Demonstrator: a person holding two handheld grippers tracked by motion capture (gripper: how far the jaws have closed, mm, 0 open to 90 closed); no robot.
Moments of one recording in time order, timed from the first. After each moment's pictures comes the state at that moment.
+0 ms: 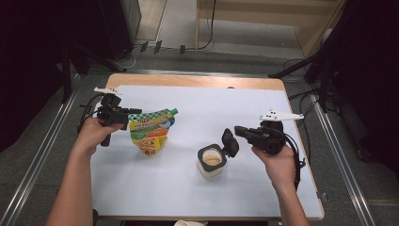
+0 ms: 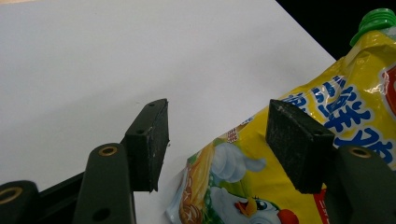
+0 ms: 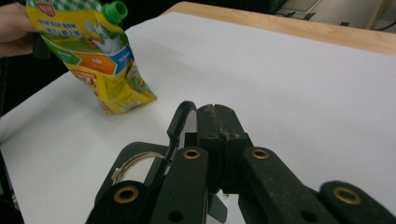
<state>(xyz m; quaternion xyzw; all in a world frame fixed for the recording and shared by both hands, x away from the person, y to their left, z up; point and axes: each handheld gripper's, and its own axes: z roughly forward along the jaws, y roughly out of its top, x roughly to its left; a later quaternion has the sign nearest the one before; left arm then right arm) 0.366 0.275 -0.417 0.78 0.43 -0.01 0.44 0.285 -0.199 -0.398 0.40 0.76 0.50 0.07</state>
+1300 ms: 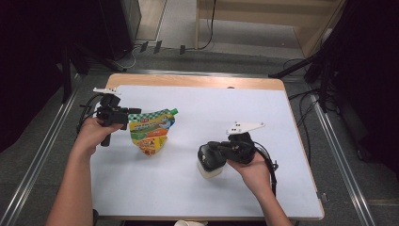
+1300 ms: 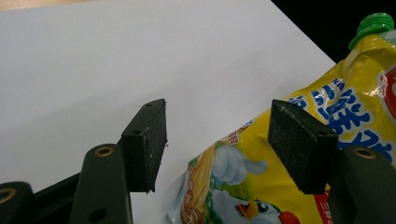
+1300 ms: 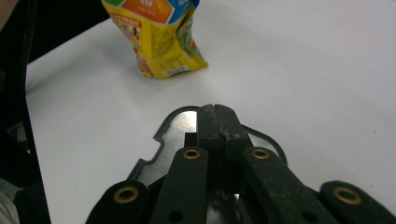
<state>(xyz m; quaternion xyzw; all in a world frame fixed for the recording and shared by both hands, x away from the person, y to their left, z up) 0.365 0.275 -0.417 0.78 0.43 0.00 0.45 0.277 -0.134 -0.433 0.32 0.82 0.47 0.03</state>
